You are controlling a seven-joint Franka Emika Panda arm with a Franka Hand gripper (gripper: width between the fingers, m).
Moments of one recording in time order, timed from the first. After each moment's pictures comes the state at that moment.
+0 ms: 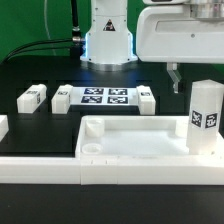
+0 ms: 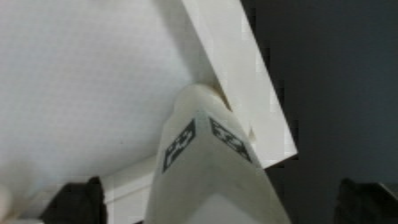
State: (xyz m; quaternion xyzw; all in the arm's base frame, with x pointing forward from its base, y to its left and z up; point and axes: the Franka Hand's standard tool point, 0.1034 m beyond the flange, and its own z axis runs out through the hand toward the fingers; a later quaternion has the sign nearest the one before) arm 0.632 0.115 0.114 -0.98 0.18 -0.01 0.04
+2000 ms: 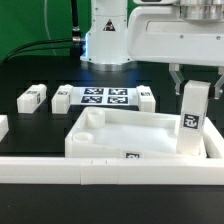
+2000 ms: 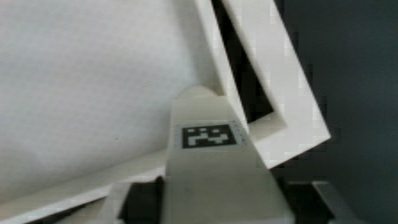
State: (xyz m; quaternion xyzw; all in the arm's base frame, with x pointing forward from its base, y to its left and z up) arm 0.633 0.095 0.112 -0.96 0.28 -0.01 0.02
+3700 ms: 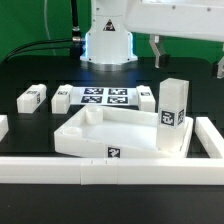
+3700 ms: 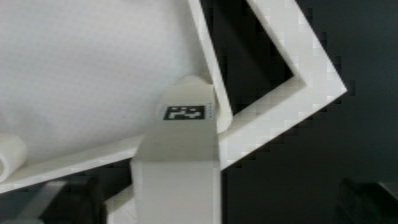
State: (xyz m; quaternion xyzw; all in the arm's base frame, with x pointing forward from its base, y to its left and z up) arm 0.629 0.085 0.144 -0.95 0.31 -0.02 0.00
